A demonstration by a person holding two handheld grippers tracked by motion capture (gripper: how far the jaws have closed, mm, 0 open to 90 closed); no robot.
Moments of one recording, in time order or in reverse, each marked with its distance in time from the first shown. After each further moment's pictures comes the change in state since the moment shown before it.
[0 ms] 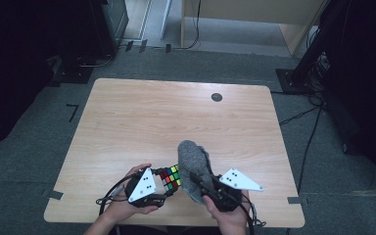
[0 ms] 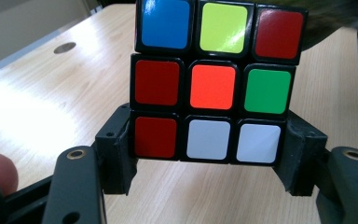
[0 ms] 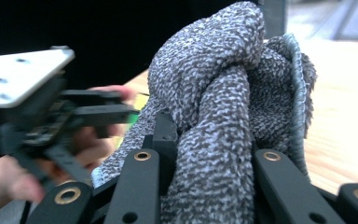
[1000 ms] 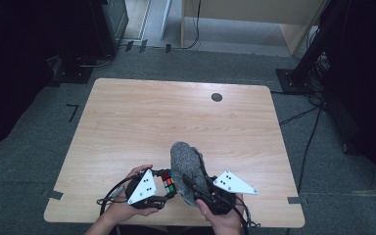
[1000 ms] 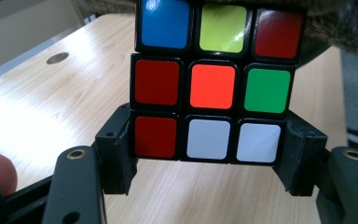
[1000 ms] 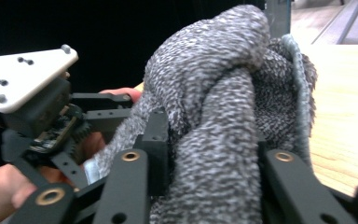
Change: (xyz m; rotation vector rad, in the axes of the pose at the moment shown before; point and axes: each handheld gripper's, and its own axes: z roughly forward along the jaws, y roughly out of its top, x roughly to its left) left arm -0.002 0.004 -0.005 -0.044 -0.031 0.004; right arm 0.013 -0.003 0.007 -0.025 0.014 0.006
